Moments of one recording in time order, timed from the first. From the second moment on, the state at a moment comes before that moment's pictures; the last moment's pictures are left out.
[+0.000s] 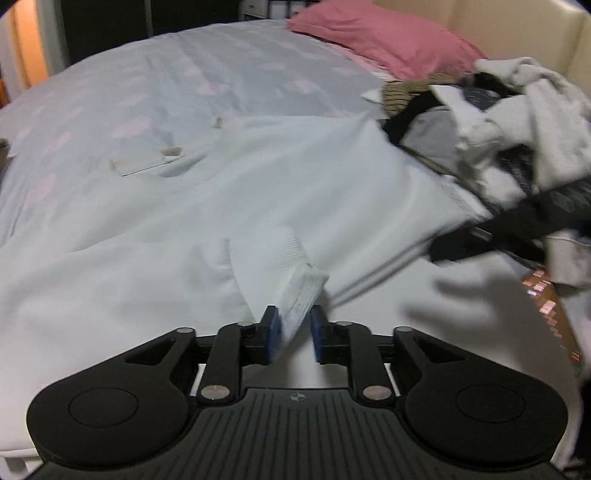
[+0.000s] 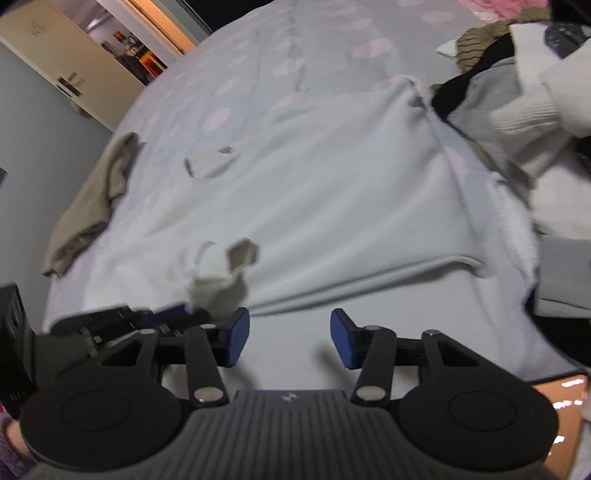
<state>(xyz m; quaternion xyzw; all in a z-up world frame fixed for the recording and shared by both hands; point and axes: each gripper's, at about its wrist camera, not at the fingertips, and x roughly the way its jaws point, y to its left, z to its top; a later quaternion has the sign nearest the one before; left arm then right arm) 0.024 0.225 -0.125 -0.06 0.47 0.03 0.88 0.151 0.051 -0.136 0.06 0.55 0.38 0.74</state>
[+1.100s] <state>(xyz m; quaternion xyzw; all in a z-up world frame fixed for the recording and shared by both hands) -0.083 0.447 -0.010 -0.22 0.34 0.34 0.85 0.126 0.229 0.028 0.09 0.44 0.52 0.73</state>
